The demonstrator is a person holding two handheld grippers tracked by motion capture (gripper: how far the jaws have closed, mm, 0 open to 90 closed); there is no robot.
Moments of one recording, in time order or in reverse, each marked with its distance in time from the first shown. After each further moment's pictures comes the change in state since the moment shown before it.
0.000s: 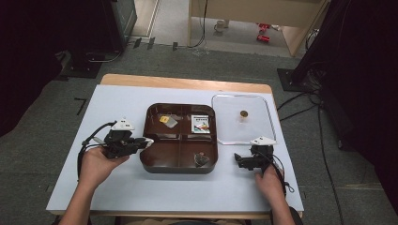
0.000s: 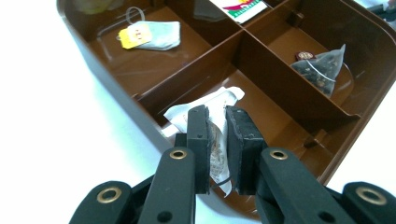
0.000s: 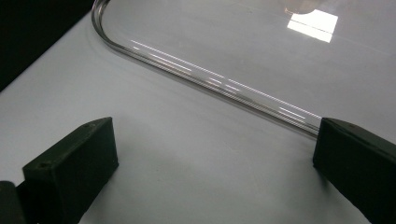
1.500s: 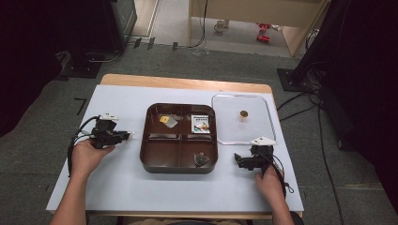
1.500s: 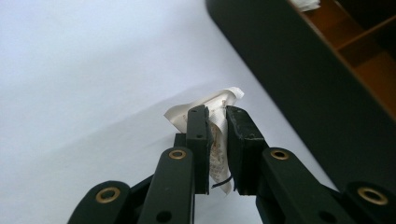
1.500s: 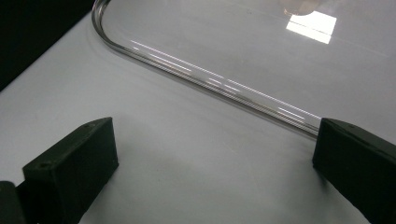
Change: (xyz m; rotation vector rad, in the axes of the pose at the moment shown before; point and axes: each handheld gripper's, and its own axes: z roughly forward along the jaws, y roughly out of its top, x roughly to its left) left arm 0.082 -0.024 0.025 0.077 0.146 -0.141; right arm 0.000 0.000 0.000 -0.006 -0.005 -0.005
